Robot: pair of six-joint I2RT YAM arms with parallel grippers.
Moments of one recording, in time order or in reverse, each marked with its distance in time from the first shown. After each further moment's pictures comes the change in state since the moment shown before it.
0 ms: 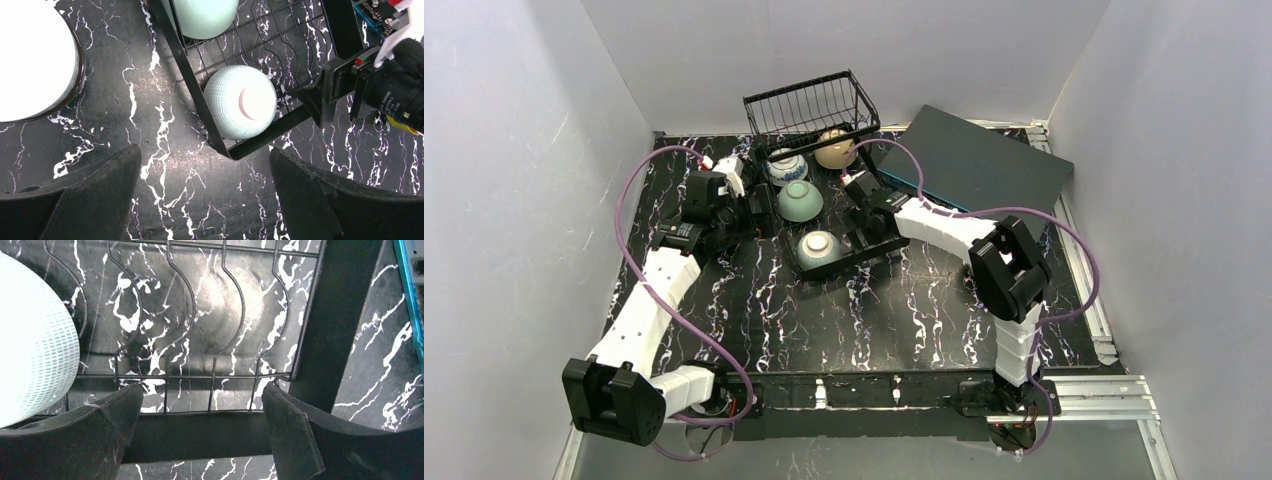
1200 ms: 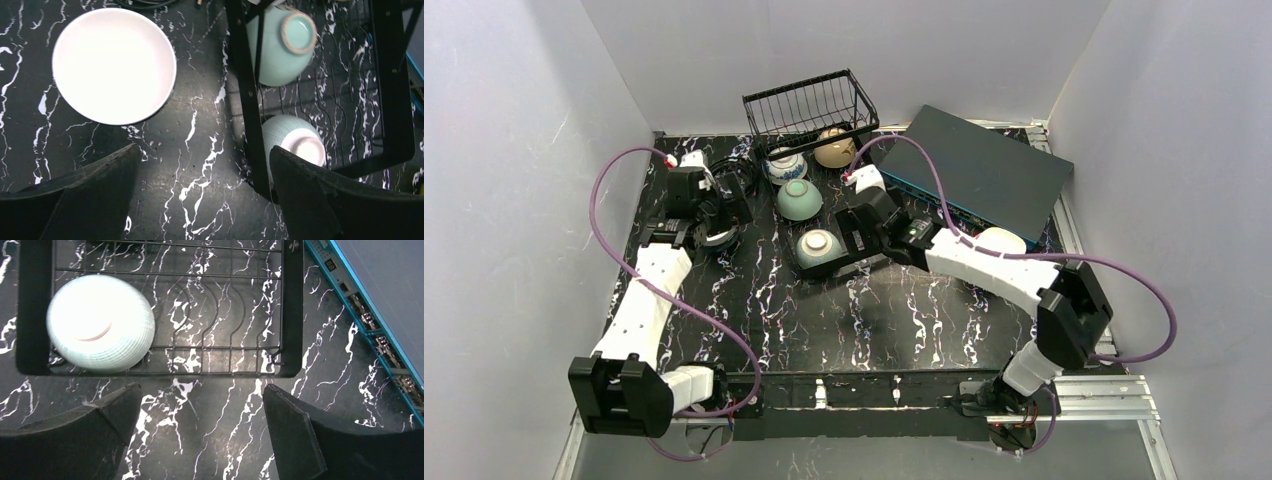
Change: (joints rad) left arm 0.155 0.032 0.001 0.057 -0.168 -0.043; right arm 0.167 -0.408 -0.258 0.185 0.196 0.098
